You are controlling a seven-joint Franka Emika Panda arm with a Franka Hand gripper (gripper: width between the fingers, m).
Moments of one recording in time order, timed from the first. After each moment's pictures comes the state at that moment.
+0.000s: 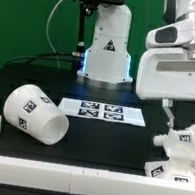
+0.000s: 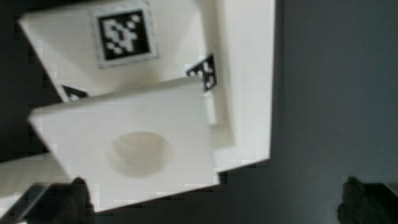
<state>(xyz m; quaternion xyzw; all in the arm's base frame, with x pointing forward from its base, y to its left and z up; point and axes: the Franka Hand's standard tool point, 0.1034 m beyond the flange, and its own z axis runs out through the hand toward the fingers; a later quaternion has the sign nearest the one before) 0.612 0.125 0.088 -0.97 0.09 -0.22 0.06</state>
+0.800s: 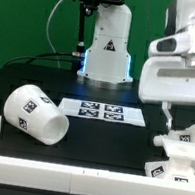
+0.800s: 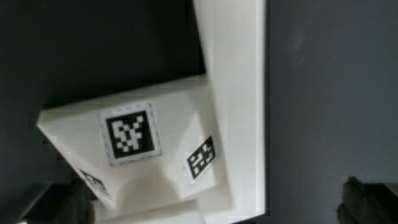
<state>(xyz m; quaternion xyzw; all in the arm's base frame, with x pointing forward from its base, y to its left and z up) 0.558 0.137 0.077 -0.98 0.11 -0.18 0.06</state>
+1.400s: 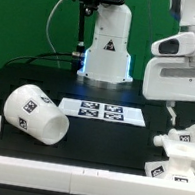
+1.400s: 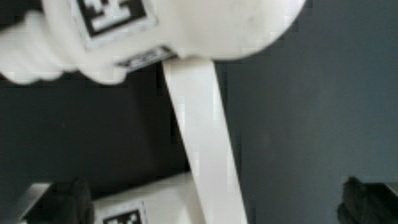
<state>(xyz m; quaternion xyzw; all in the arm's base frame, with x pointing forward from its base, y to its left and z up) 0.546 0.143 0.074 -0.99 0.12 0.01 0.09</state>
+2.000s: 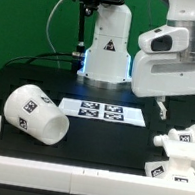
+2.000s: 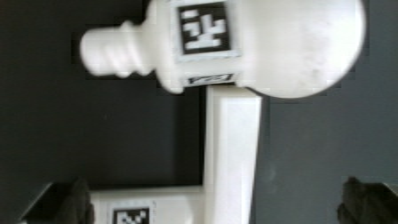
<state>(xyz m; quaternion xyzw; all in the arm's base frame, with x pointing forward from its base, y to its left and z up) 0.534 0.117 0.077 -0.99 -0.09 -0.04 0.07</state>
